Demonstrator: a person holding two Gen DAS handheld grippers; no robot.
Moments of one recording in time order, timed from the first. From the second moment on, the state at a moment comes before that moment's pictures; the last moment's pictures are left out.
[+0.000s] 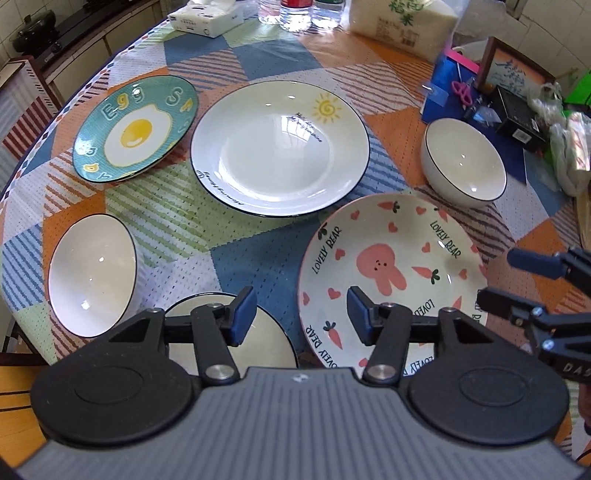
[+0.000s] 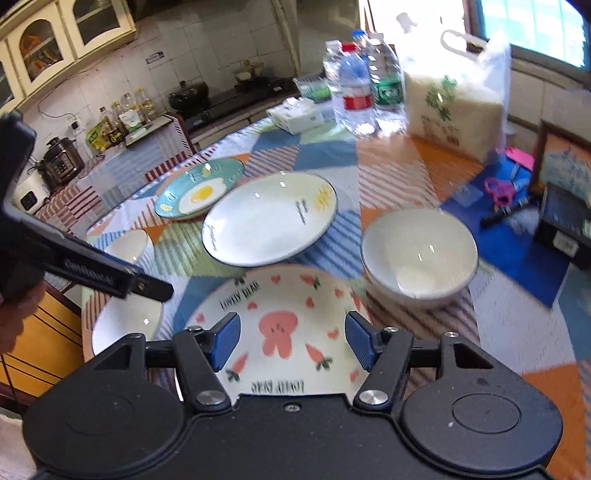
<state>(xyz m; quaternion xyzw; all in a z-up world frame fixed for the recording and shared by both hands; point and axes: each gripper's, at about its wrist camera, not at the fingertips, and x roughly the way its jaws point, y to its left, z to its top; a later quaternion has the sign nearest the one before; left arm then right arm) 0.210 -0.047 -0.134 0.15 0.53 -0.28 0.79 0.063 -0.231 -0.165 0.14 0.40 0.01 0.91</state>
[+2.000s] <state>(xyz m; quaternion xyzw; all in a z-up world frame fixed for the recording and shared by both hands) 0.255 -0.042 -0.107 0.18 0.50 -0.31 0.79 0.081 -0.247 -0.181 0.31 0.40 0.04 0.86</state>
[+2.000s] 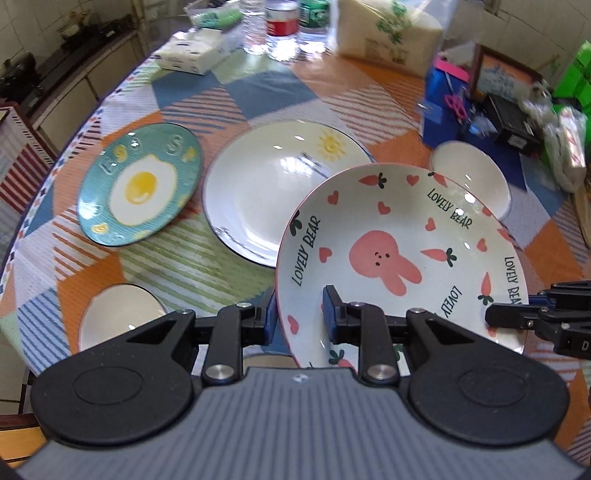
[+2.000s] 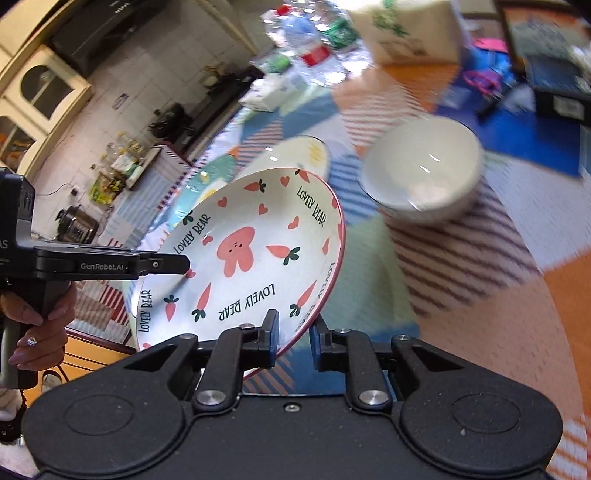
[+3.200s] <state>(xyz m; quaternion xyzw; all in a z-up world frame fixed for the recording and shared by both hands) 0.387 -0.054 -0.187 0.16 0.58 -0.24 0.77 0.259 -0.253 -0.194 0.20 0.47 0.05 0.86</state>
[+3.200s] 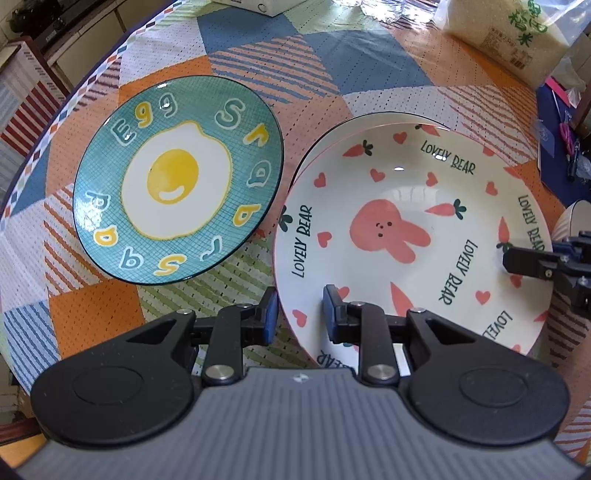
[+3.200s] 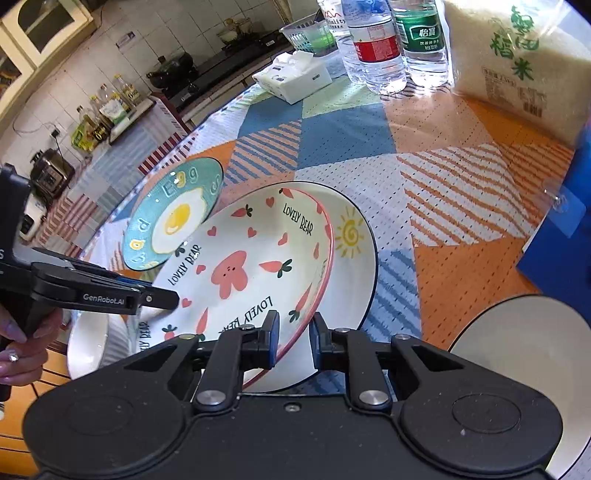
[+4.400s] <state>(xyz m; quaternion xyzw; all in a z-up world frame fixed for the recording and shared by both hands) 0.279 0.019 -0.069 0.12 0.48 -0.19 0.85 0.208 -0.184 -0.111 0.04 0.44 -0.01 0.90</state>
